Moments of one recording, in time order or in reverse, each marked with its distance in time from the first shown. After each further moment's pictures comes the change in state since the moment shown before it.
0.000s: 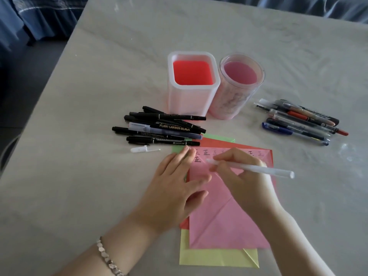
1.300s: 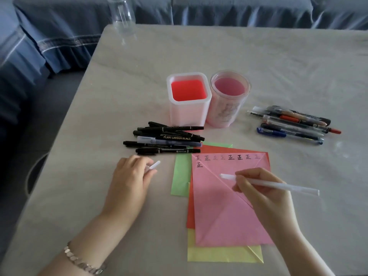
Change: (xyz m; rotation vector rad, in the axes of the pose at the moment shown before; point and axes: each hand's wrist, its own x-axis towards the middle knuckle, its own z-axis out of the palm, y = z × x) left_hand -0.016 -0.042 -0.053 0.092 0.138 -0.445; right_hand -0.038 0.002 -0.020 0.324 0.154 0.099
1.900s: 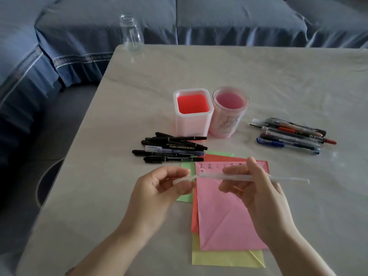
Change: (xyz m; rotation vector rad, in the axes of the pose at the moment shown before) left_hand -0.006 0.085 -0.049 -1.202 -0.130 -0.486; right_hand -0.006 -0.043 0.018 0.513 -0.115 0.124
